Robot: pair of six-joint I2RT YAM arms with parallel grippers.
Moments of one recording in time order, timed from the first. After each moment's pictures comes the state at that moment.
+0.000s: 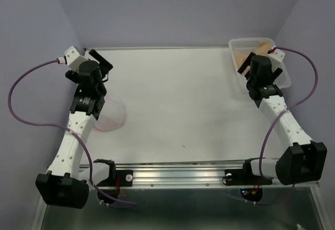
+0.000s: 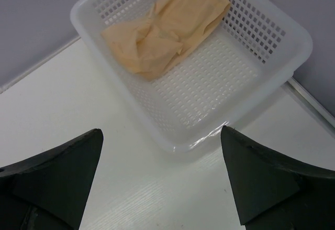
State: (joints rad) left arm -0.14 1.05 1.07 -0.21 -0.57 -0.55; right arm 0.11 1.27 1.09 -0.22 0.61 0.44
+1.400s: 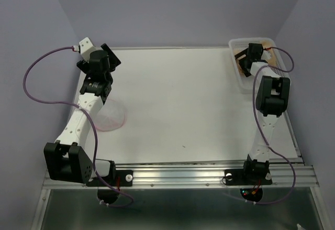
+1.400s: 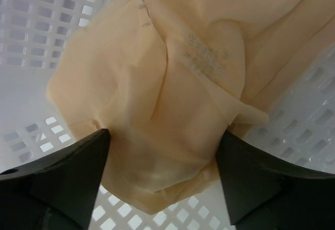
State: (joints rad) left arm -0.14 1.30 1.15 -0.15 -0.50 -0.50; right arm -0.12 2.30 1.81 -0.19 0.21 0.91
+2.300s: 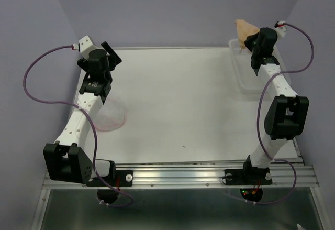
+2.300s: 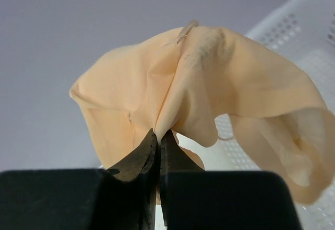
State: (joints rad) left arm -0.14 1.30 1.17 -0.14 -0.46 -0.51; right arm -0.06 1.80 1.53 0.09 0.22 0.70
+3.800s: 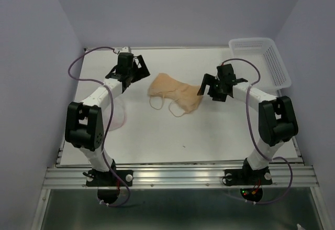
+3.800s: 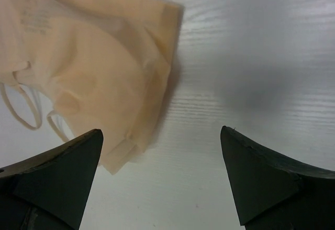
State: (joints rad) left arm -0.24 1.65 1.21 -0.17 -0.09 -0.56; right arm 0.27 1.73 1.17 -0.34 -0.16 0.52
